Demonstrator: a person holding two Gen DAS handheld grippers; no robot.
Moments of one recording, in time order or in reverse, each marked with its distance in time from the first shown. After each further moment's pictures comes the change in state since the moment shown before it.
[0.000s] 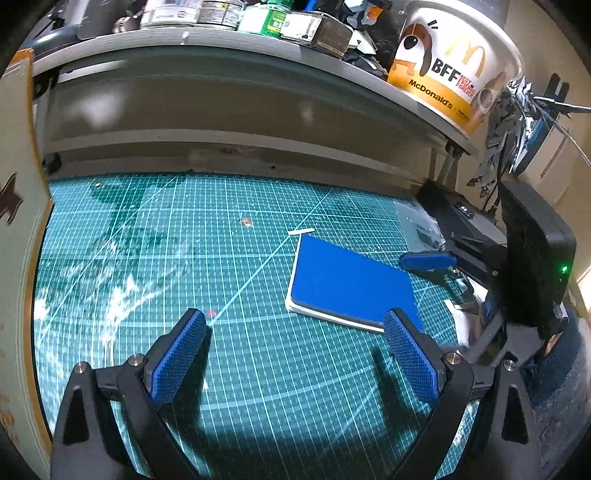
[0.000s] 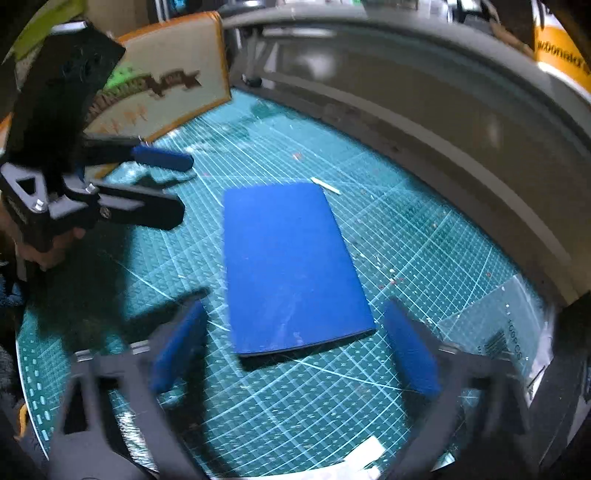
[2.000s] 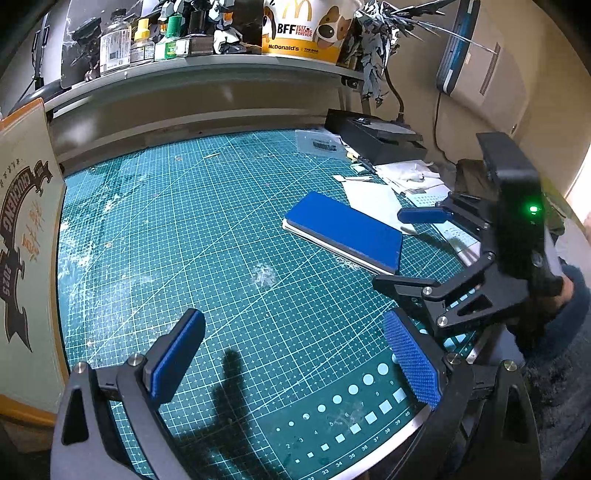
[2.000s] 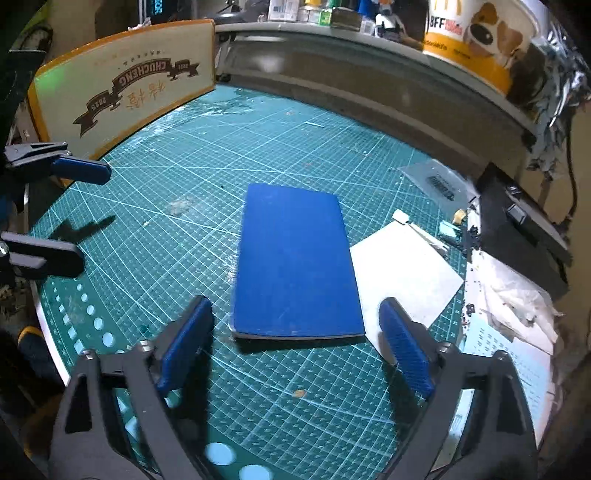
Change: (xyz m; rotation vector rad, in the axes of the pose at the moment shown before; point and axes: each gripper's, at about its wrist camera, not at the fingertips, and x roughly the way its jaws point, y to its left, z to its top) left arm -0.086 -0.082 -0.104 0.254 0.065 -0.007; right arm -0.083 0.109 -0.101 0.205 0.001 -0.276
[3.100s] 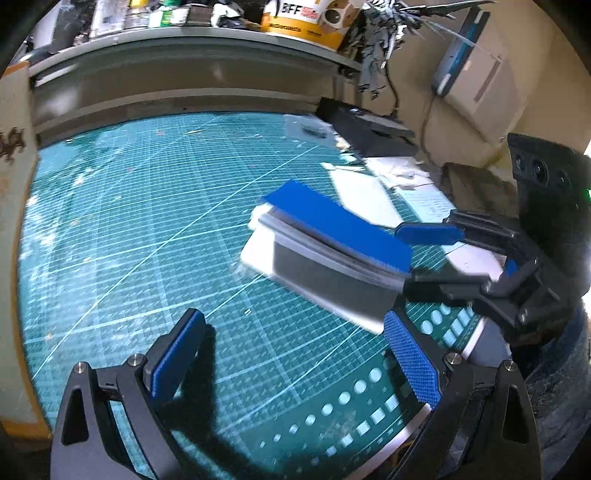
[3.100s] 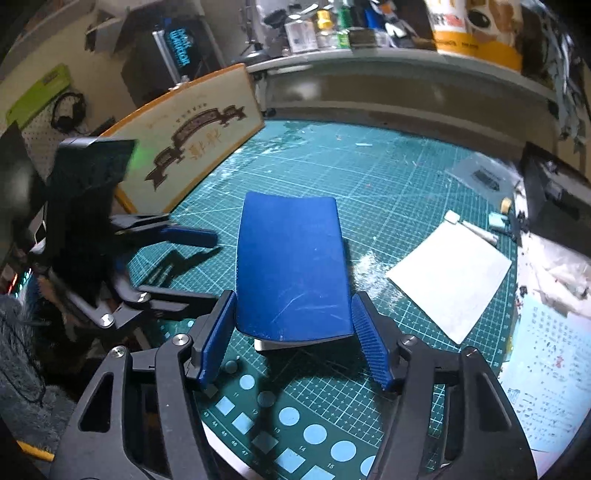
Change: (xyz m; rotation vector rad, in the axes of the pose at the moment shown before) left arm 0.025 0.009 -0.001 -0.075 0.032 -0.161; right arm -0.038 0.010 0.003 0.118 -0.089 0.280
